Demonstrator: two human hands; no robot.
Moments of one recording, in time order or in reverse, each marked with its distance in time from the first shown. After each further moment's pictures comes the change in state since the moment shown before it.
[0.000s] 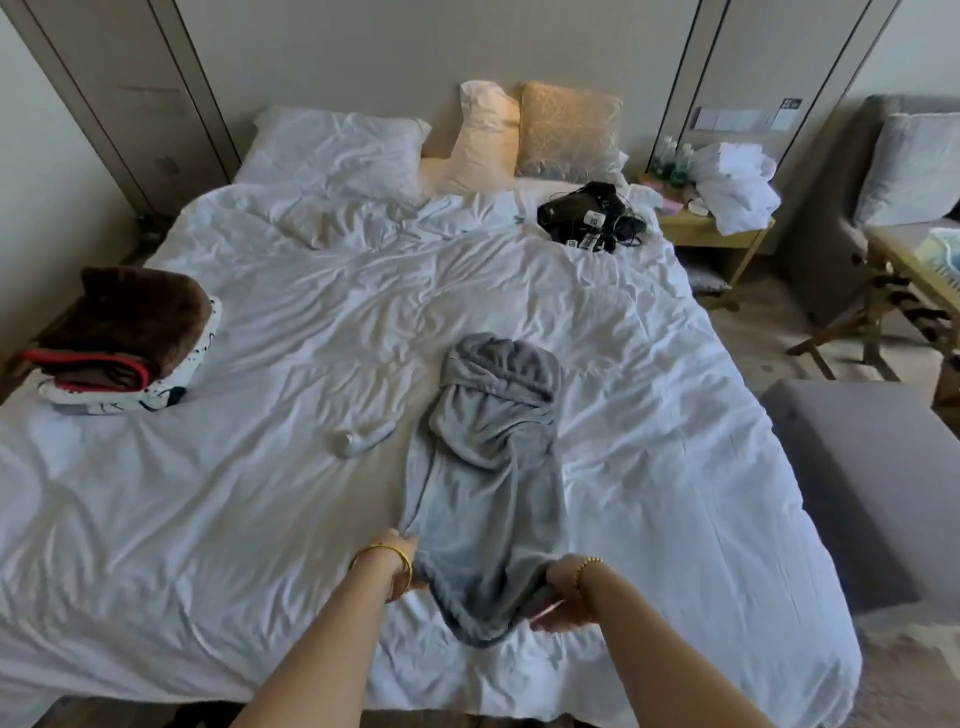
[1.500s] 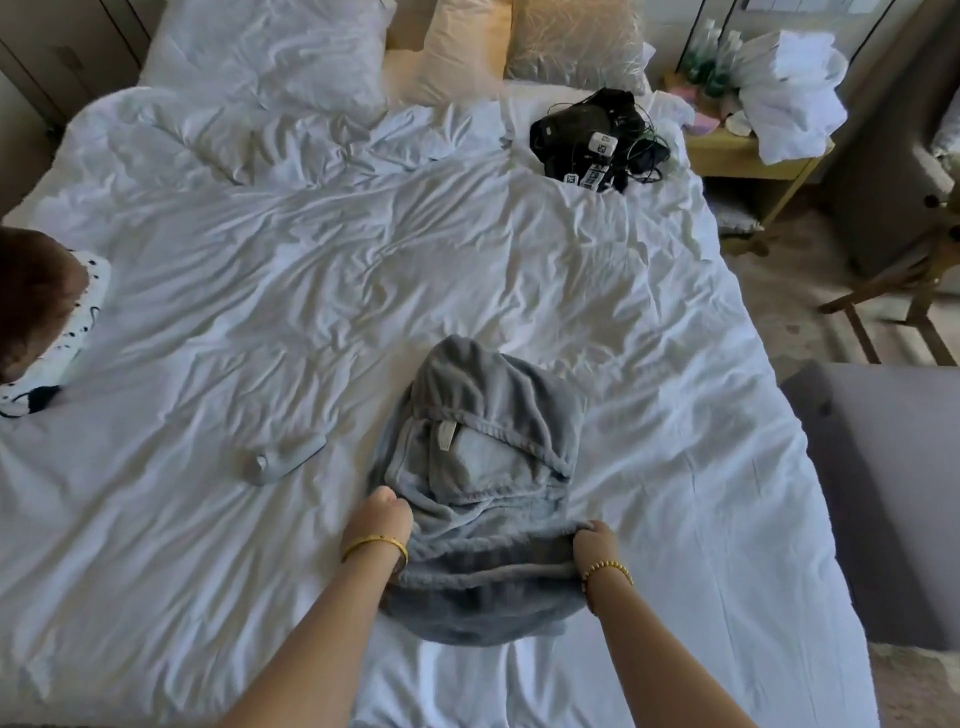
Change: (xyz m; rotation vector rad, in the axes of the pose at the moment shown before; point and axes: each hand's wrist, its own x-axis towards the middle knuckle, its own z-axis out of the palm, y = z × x) left_hand 0.115 0.133 0.088 0.471 0.256 0.080; right_hand 0.162 -0.060 -0.161 0.329 0.522 -0.170
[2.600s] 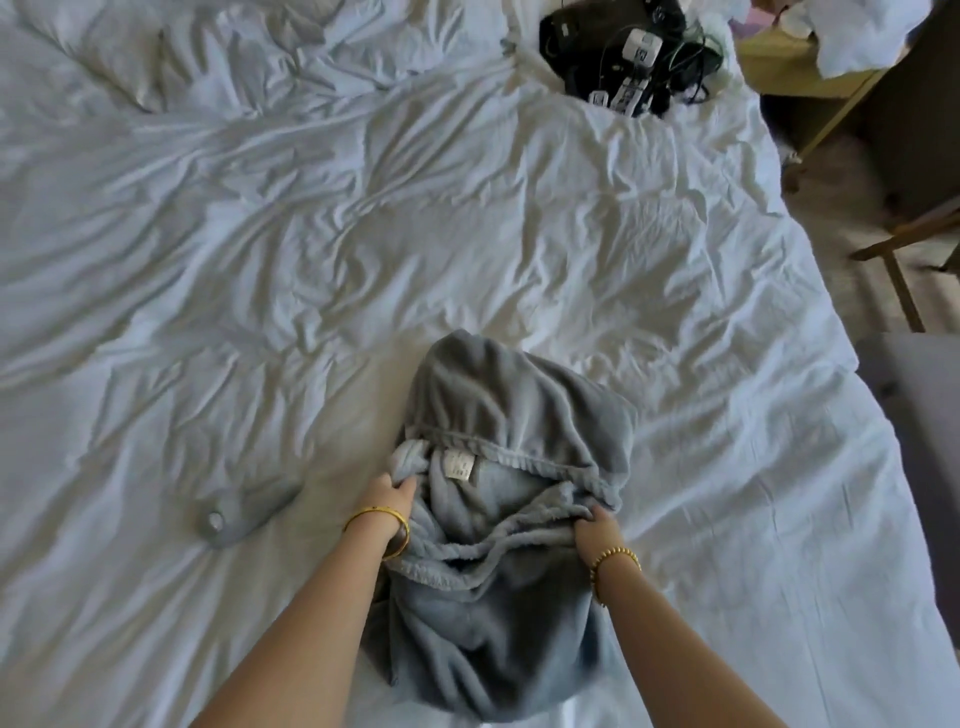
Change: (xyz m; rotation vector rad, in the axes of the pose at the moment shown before) left_hand 0.177 0.039 0.025 -0.068 -0.295 -0.082; right_hand 0.110 -0.059 0.076 -0.176 -0.013 0.017
